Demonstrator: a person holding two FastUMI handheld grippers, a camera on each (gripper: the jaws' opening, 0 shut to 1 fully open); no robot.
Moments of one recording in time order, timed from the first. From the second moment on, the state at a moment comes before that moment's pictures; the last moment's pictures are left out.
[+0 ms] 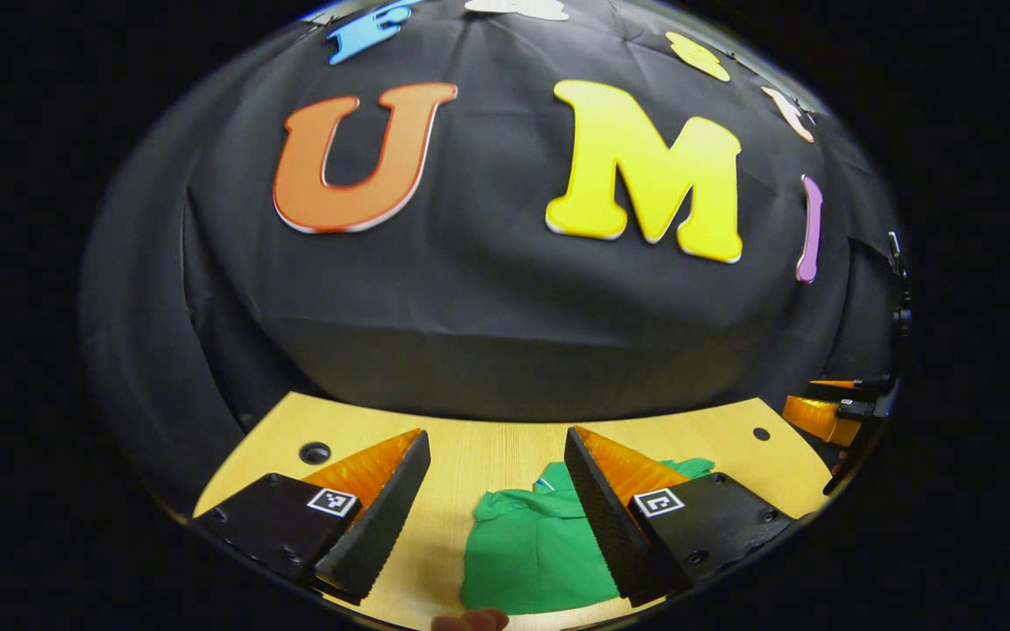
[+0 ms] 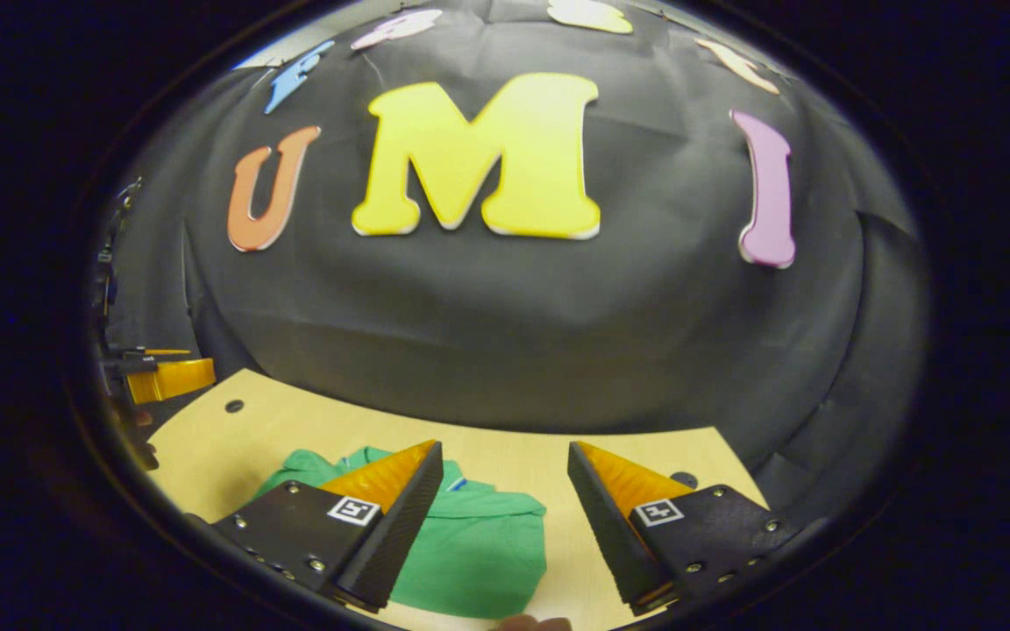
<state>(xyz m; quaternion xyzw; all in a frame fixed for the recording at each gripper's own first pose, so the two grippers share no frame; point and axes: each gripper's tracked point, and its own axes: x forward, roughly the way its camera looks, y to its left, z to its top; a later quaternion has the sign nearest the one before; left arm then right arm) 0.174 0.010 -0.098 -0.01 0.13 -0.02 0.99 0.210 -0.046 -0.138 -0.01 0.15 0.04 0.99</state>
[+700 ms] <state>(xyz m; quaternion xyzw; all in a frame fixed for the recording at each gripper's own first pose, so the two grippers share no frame) -0.024 -0.012 0.054 0.00 -0.02 0.01 1.00 -0.001 -0.013 0.000 0.02 0.02 0.00 1.00</state>
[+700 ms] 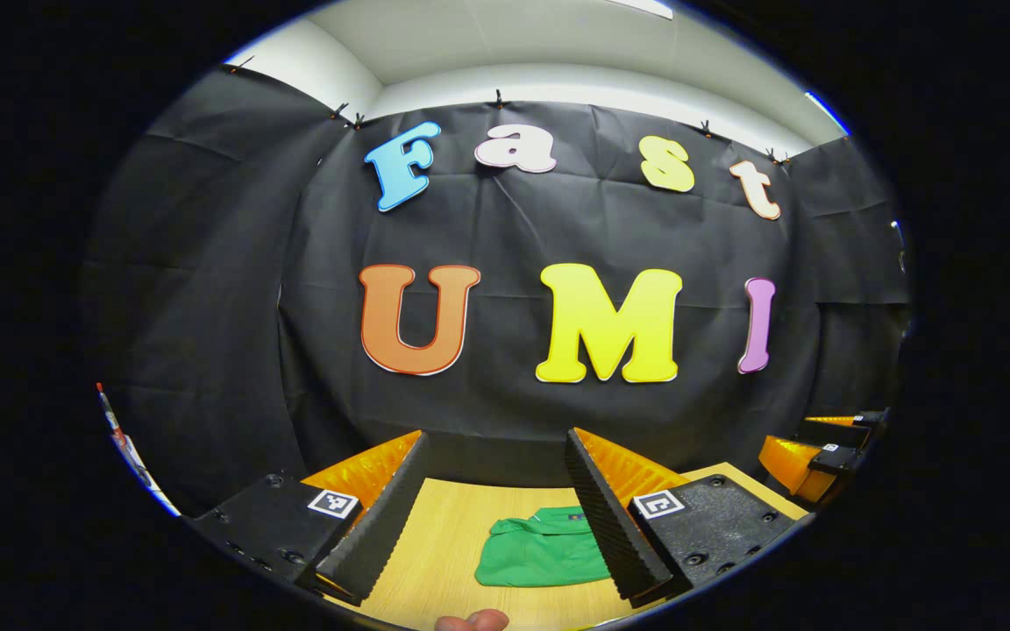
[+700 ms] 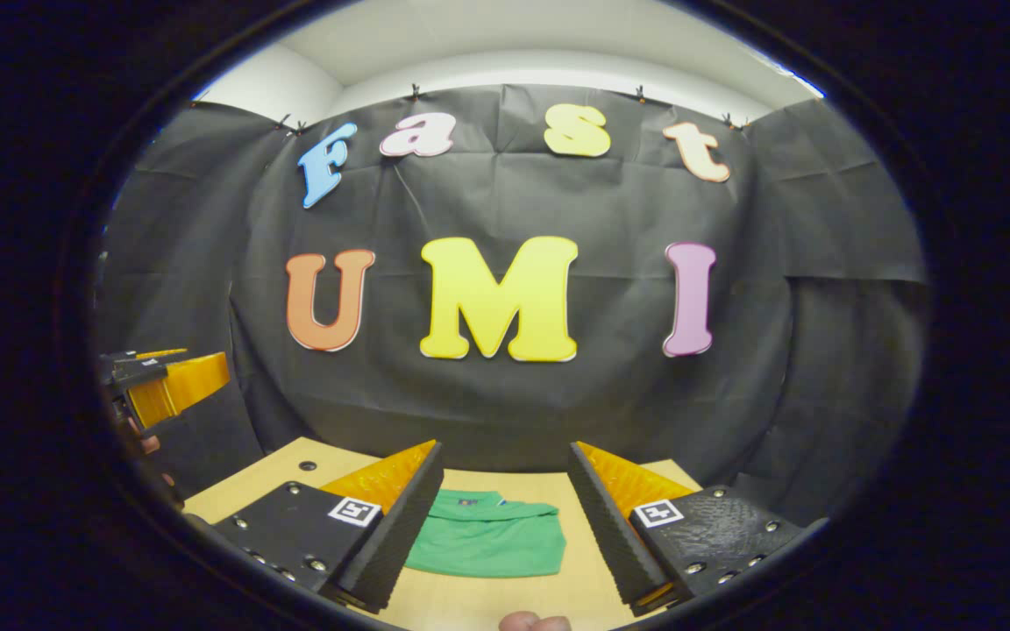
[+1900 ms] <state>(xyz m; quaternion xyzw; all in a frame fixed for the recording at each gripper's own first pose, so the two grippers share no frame) -0.051 -0.020 0.052 0.01 -0.01 0.02 1.00 -0.029 0.000 0.017 0.01 -0.01 0.01 1.00</state>
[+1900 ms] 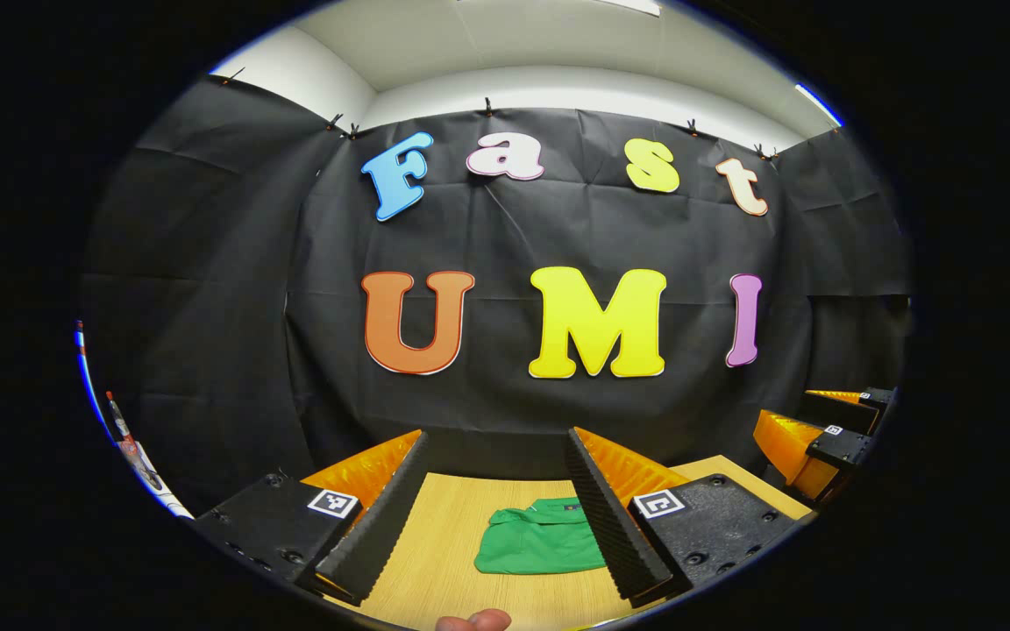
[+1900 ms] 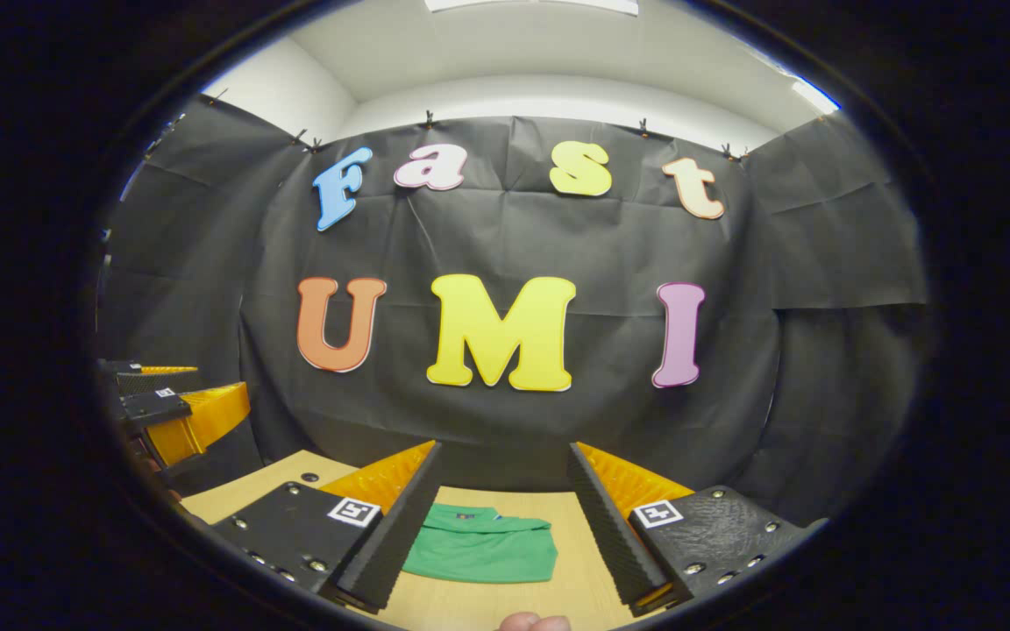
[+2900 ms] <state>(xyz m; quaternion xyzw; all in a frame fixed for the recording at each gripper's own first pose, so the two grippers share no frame) -0.037 -0.013 0.052 0.02 -0.01 0.03 1.00 -0.013 0.004 0.009 0.02 0.01 0.02 1.00</state>
